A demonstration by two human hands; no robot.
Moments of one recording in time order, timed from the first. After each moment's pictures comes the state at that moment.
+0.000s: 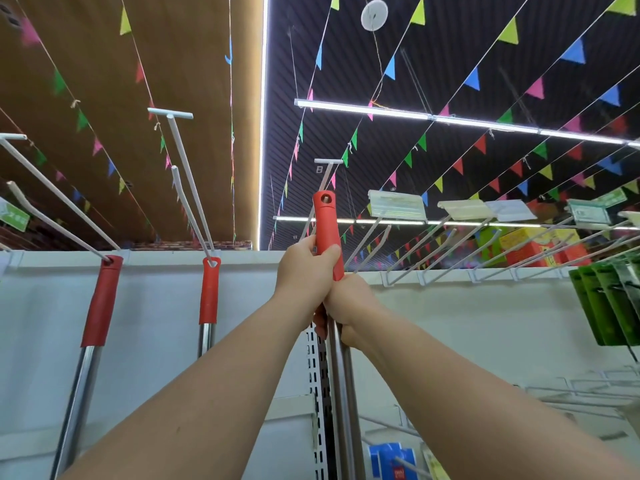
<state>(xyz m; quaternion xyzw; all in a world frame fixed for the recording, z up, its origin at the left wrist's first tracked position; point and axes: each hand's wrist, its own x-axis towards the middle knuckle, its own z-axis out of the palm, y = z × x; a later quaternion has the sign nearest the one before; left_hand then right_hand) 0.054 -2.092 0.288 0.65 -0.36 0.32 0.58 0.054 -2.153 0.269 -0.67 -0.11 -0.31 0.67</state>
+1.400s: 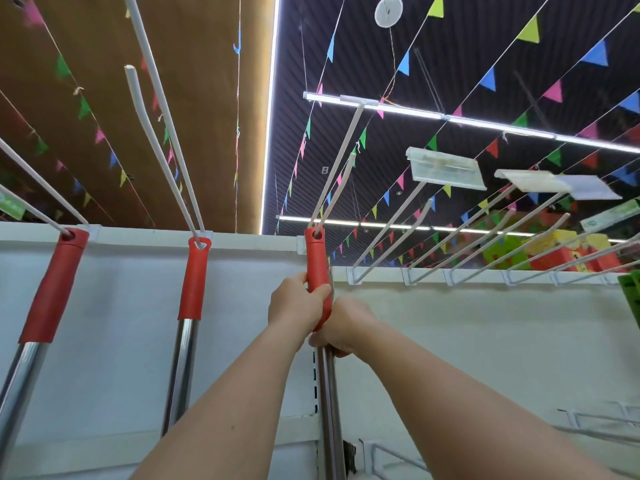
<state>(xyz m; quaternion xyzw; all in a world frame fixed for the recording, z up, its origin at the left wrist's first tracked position) 0.199 -2.105 0.279 0.73 -0.26 0.33 0.54 0.188 -2.183 0.273 -0.90 -0.01 -0.32 0.30</state>
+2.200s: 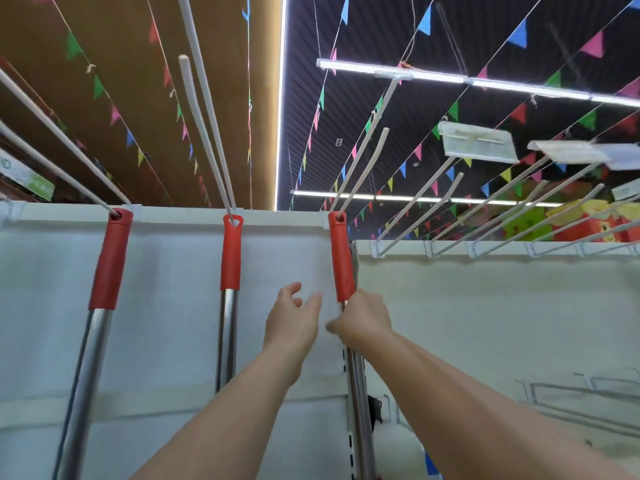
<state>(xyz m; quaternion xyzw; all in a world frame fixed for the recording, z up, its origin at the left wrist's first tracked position) 0.177 -2.055 0.222 0.69 -0.21 0.24 0.65 0.187 -2.150 0.234 -0.87 0.08 -0.36 0.32</state>
